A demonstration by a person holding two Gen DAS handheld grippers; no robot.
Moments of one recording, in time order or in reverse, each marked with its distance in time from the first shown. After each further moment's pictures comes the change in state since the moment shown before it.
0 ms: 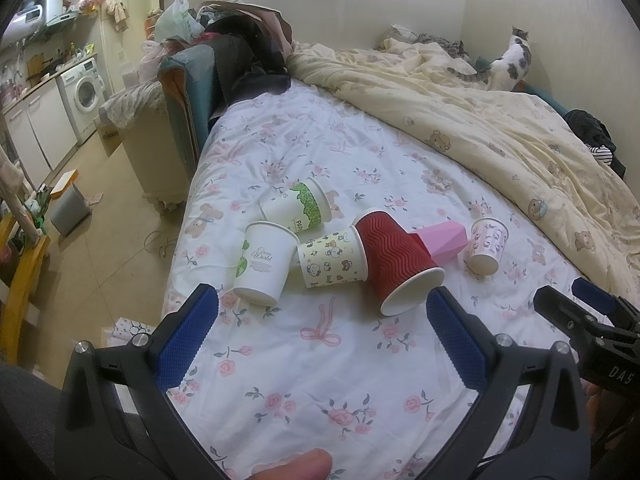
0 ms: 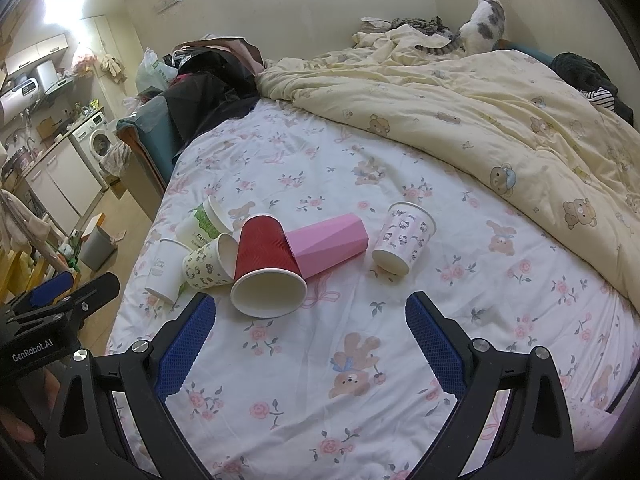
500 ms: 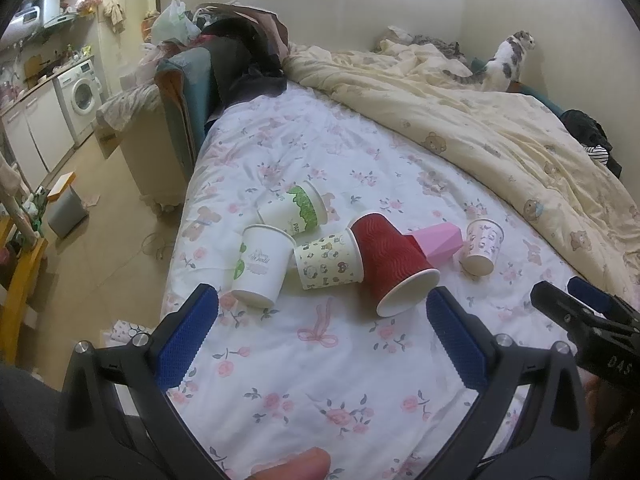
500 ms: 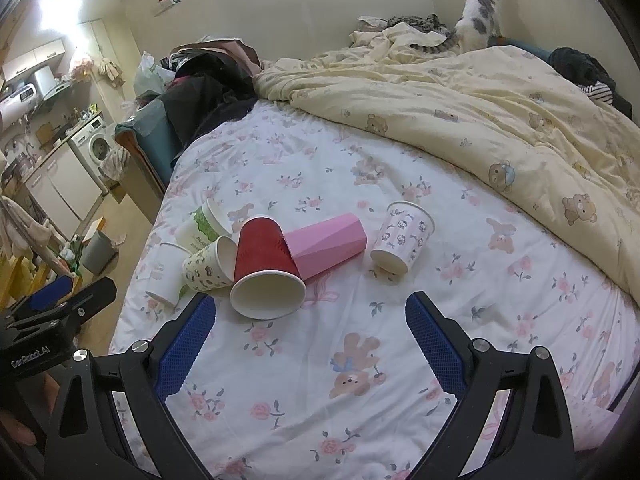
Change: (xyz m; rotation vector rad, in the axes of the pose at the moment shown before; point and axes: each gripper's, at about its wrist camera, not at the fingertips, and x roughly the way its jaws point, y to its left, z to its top) left arm -0.005 -0.004 0.002 0.005 -0.005 -0.017; right arm 0.005 -0.006 0.002 0.022 0.007 0.012
